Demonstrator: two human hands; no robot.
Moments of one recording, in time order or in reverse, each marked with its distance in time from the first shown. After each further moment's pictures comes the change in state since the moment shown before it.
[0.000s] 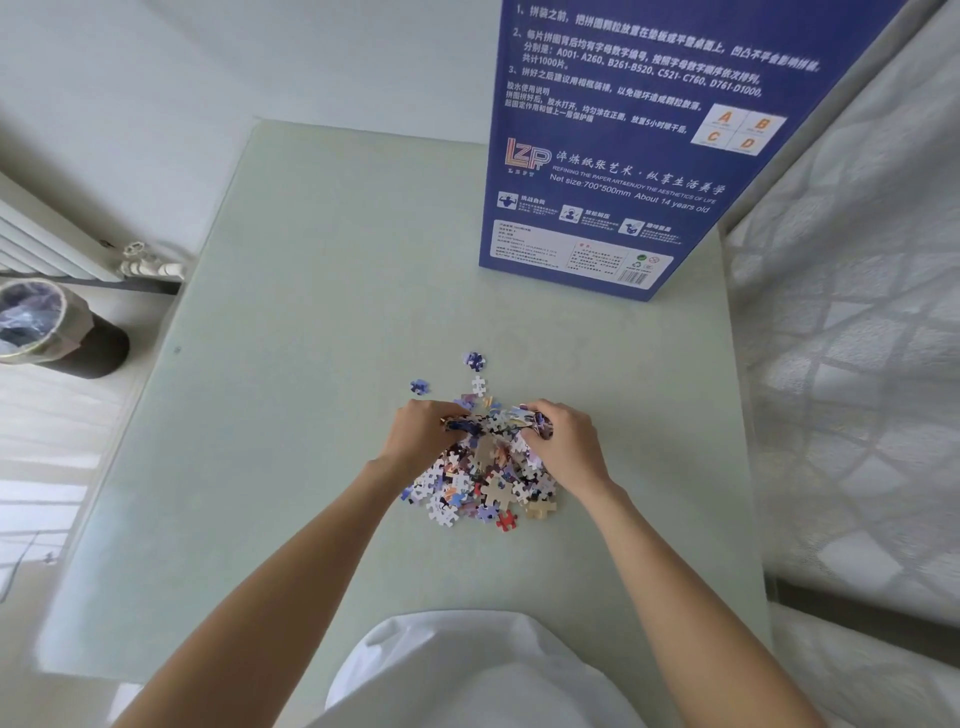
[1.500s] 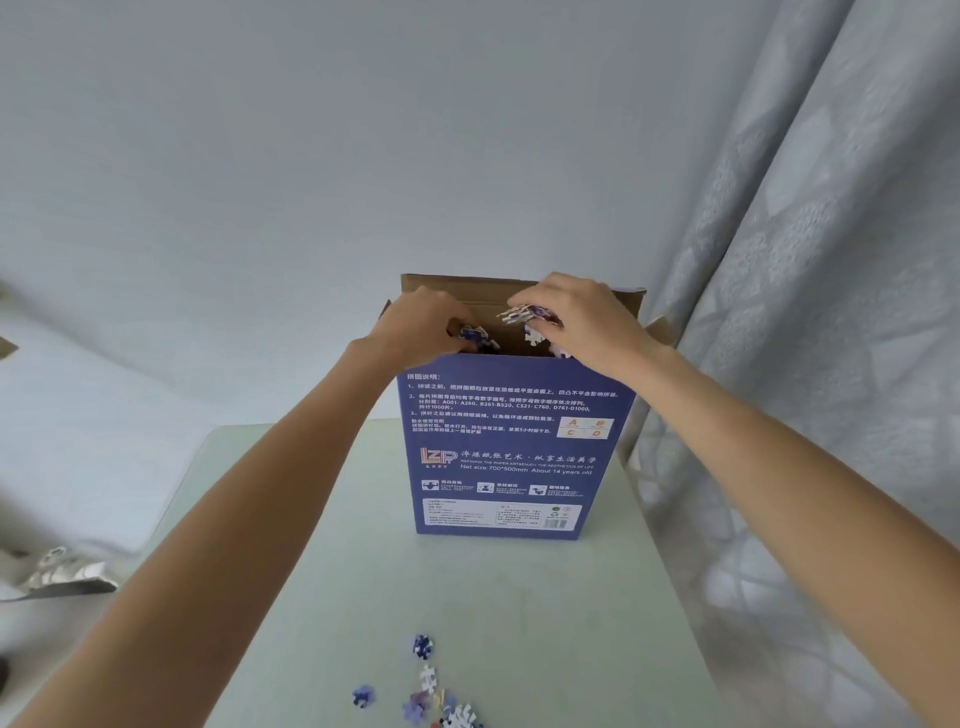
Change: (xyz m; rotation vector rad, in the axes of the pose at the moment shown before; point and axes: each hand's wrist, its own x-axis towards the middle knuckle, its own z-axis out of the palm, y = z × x) left_hand 0.139 0.285 -0.280 0.494 0.343 0.633; right_hand 0.140 -0.151 -0.353 -0.440 0.469 -0.608
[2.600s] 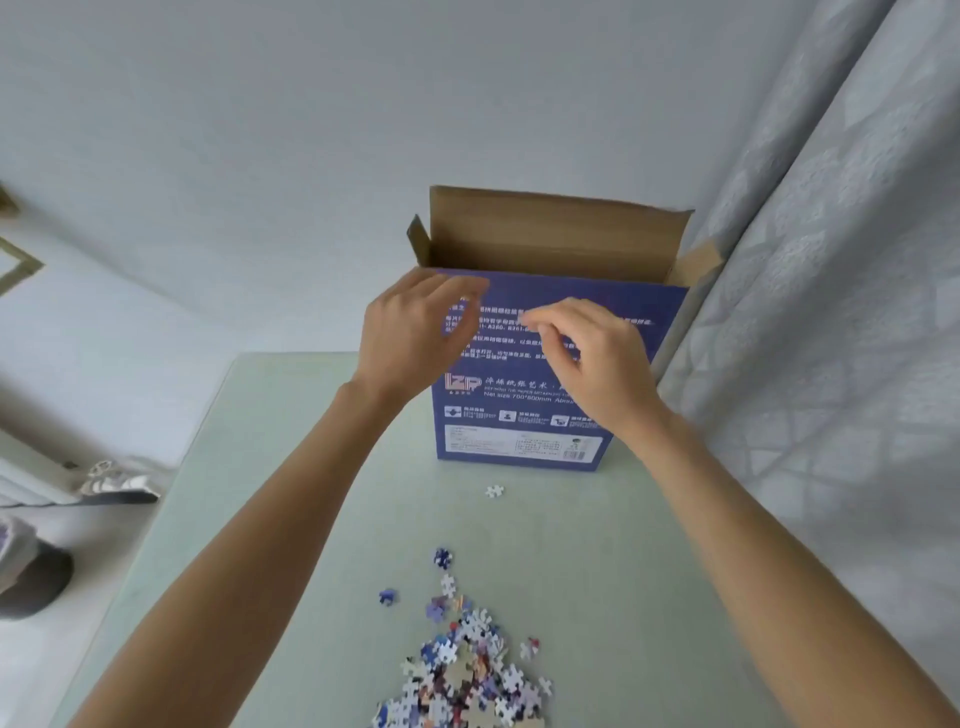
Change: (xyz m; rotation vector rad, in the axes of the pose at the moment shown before) left_hand -0.092 0.002 0.045 -0.012 0.679 0.159; right_hand -0.077 -0.057 0.056 0.208 0.382 -0.066
